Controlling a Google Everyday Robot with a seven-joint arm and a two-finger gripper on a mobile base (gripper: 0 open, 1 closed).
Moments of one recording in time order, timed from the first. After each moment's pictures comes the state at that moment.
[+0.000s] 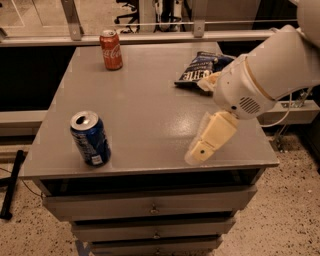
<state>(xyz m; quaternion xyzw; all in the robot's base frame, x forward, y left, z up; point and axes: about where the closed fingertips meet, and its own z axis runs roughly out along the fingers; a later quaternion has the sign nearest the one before) 0.445 -0.072 0.925 -0.59 0.74 0.16 0.28</state>
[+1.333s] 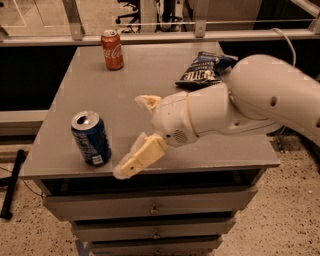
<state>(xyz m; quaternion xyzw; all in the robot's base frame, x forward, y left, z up) 0.439 0.062 0.895 -0.57 0.63 0.33 0.40</state>
